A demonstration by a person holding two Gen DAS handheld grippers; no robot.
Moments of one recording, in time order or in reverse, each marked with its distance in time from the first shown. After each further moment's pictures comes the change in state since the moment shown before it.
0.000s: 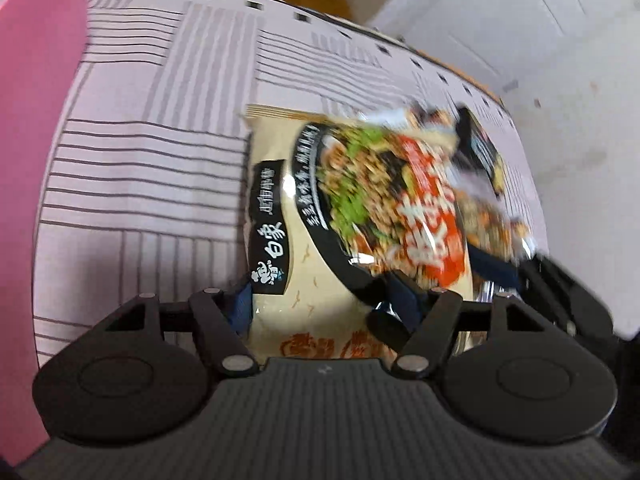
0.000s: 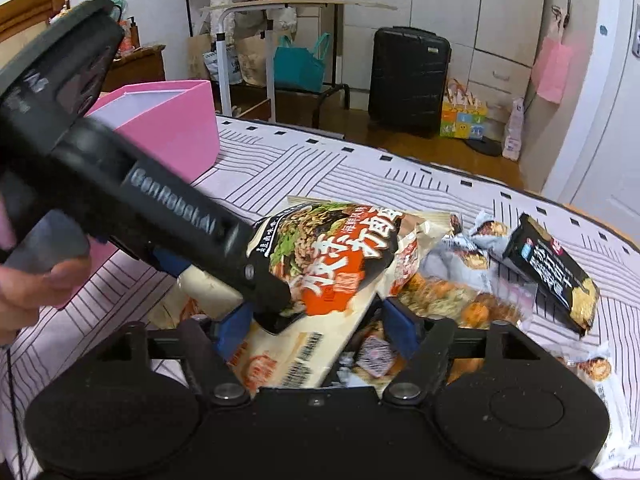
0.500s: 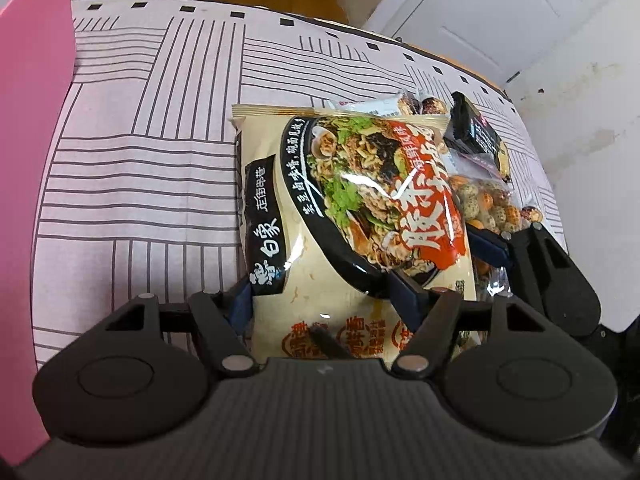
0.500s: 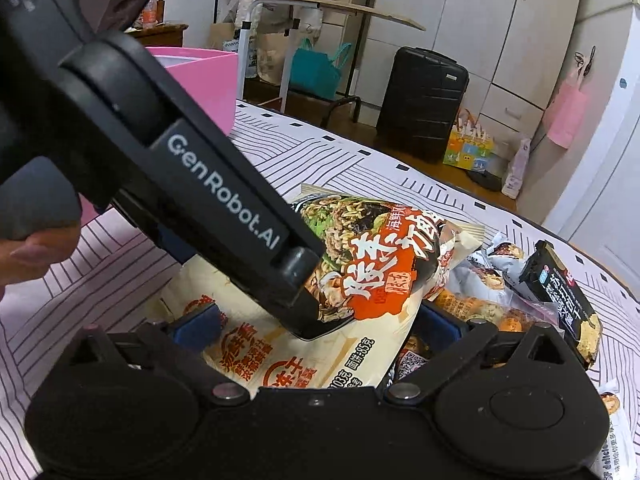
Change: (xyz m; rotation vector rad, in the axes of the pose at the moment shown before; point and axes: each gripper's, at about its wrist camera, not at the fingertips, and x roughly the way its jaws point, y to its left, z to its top) left arm 0.003 -0.015 -0.006 0.067 -0.044 0.063; right arm 0.022 0.023 -0.014 -0.161 -0.049 -0.067
